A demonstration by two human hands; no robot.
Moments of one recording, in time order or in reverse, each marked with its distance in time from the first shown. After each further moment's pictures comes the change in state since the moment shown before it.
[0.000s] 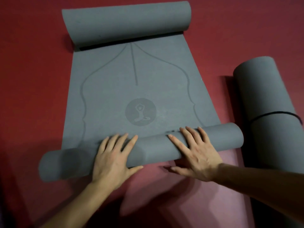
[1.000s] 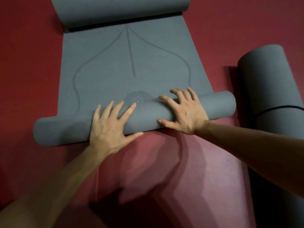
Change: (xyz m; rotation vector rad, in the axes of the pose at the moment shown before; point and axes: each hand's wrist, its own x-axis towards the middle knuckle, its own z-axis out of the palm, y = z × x) left_hand 0.083 -0.028 0.006 0.040 -0.016 -0.035; right_hand 0.110 0.036 -0.008 0.056 0.123 0.115
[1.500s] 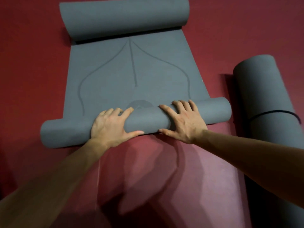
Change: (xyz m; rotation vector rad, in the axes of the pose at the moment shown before) left_hand 0.010 -0.002 -0.011 -0.005 -0.002 0.017; right_hand -0.024 -0.007 -0.007 -0.056 -0.088 -0.001
